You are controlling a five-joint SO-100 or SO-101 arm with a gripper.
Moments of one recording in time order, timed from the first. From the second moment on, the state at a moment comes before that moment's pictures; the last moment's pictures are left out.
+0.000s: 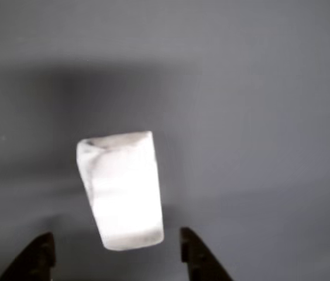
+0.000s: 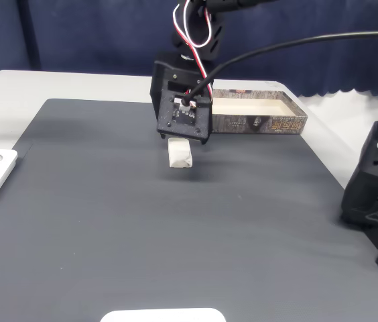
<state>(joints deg) 43.2 65.9 77.8 72.8 123.4</state>
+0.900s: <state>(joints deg) 42.5 61.8 75.9 72.7 120.6</state>
